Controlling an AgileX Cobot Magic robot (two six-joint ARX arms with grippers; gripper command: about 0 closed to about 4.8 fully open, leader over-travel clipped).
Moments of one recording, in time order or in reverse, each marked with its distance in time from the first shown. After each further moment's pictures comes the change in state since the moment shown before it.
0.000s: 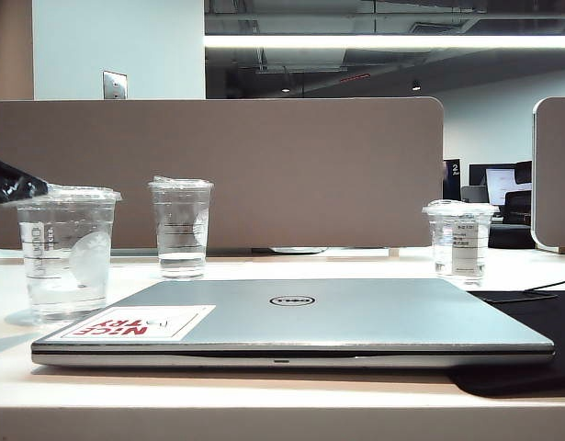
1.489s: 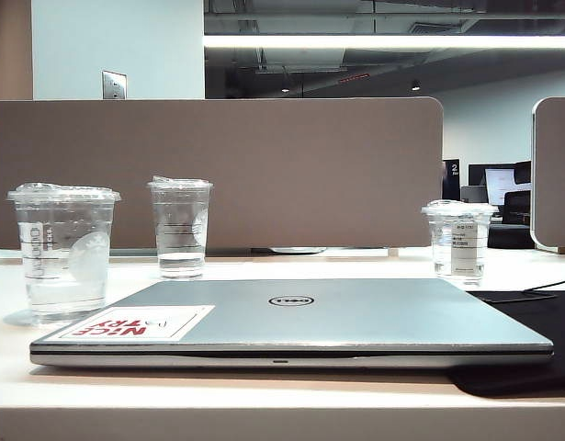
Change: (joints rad) left arm -0.001 -1.192 0.000 -1.233 -0.556 0.174; right arm -0.200 -0.036 0.000 0.000 0.000 0.000
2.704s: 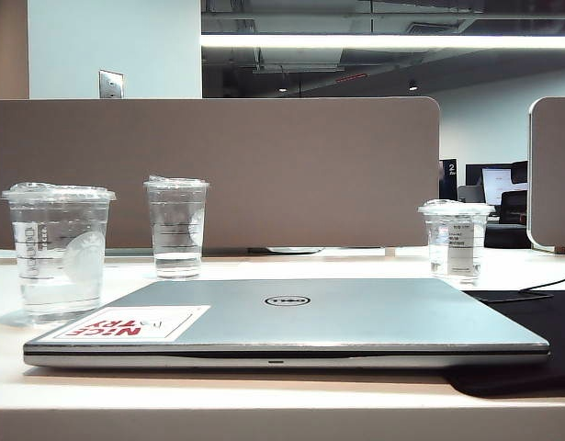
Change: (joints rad) left arm 0.200 0.000 0.000 0.031 0.140 0.064; right arm 0.086 0.000 0.000 0.000 0.000 0.000
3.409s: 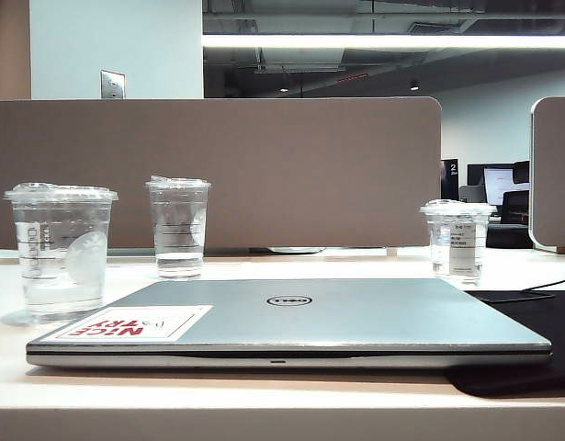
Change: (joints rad) left arm 0.086 0.000 0.000 0.020 0.187 -0.122; right arm -0.001 0.000 0.000 0.000 0.000 0.000
